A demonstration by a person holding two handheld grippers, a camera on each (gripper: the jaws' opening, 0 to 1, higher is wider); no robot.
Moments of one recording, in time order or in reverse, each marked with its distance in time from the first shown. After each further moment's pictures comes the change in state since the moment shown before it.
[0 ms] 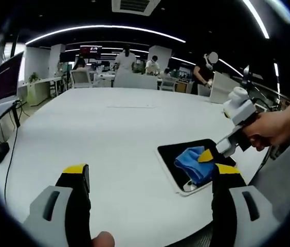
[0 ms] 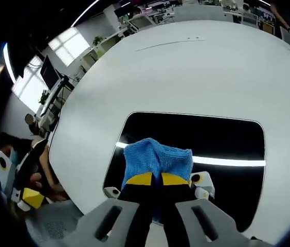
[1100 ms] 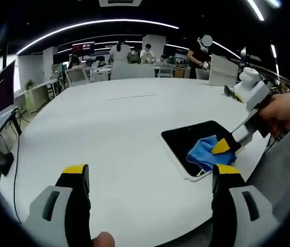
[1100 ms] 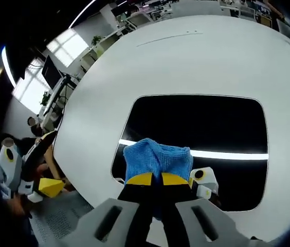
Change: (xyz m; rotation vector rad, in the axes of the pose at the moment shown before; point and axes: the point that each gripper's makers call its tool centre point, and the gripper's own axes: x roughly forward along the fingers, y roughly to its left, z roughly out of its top) left arm -0.002 0.009 -0.017 0.119 0.086 0.022; right arm -0.015 0.017 -0.031 0.015 0.026 0.019
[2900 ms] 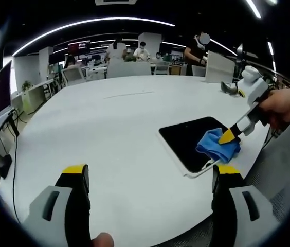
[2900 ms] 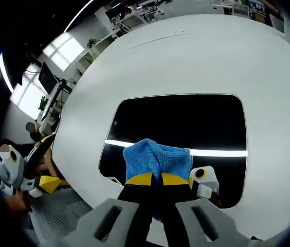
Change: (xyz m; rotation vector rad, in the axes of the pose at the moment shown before) left arm 0.002 -0.004 -0.006 0.016 0.018 -0.040; right arm -0.016 -0.036 -0.004 0.051 -0.011 -0.017
